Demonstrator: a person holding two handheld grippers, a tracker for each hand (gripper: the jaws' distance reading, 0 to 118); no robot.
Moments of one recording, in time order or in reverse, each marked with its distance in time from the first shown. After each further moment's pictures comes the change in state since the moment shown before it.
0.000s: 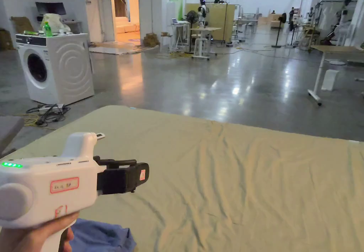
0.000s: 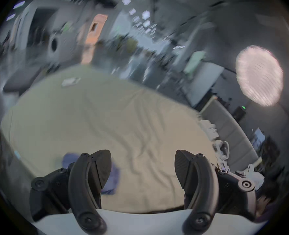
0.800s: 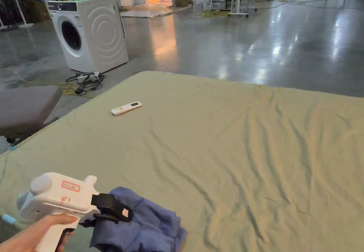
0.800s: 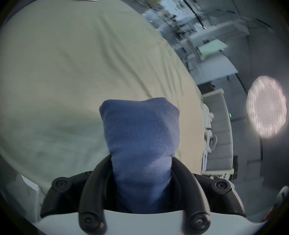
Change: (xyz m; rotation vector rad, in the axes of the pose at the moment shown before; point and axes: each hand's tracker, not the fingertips) left arm -0.291 -0.173 -0.078 -0.631 0.009 0.771; right arm 0.001 -0.090 -0.095 -0.420 0.199 -0.265
